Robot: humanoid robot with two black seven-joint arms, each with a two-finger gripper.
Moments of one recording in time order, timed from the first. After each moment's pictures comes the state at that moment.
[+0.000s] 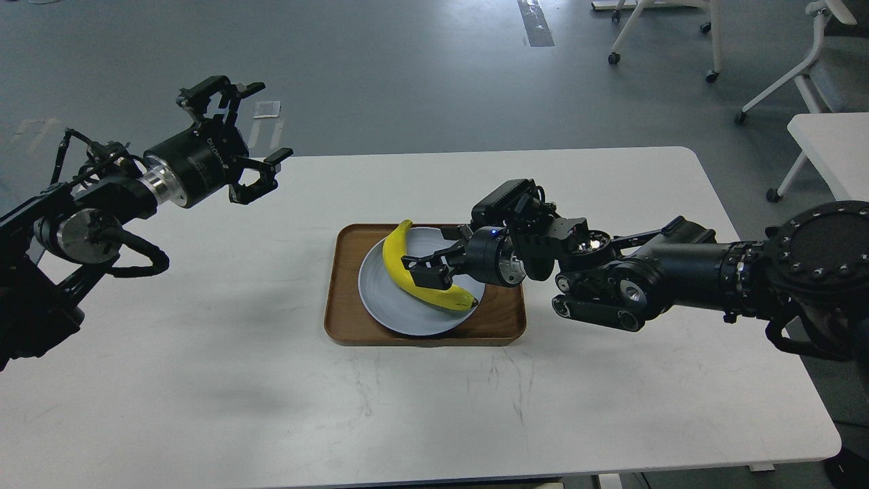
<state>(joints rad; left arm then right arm) -0.81 0.52 -0.65 -0.91 0.03 -0.42 -0.01 1.27 -0.10 -0.47 0.87 -1.12 -0.21 0.22</state>
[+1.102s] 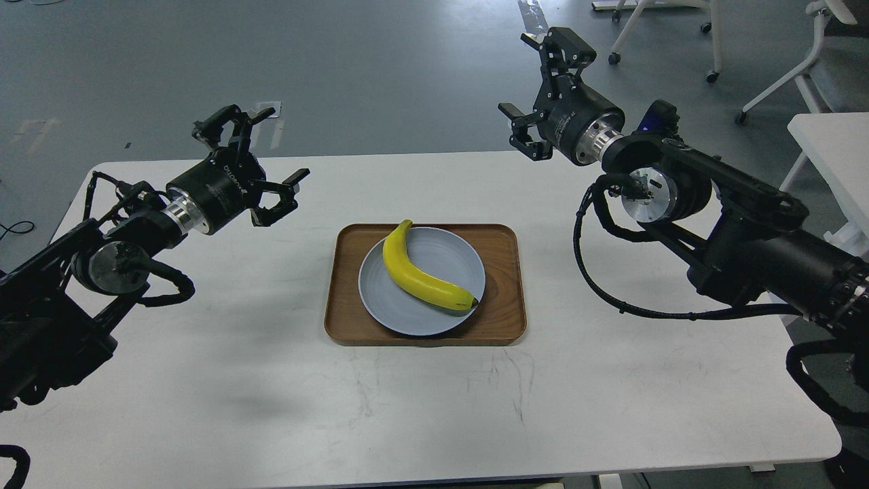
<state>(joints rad) -0.69 0.44 -0.76 -0.90 0.02 -0.43 -0.03 0.99 -0.32 0.47 0.98 -0.01 0.02 0.15</state>
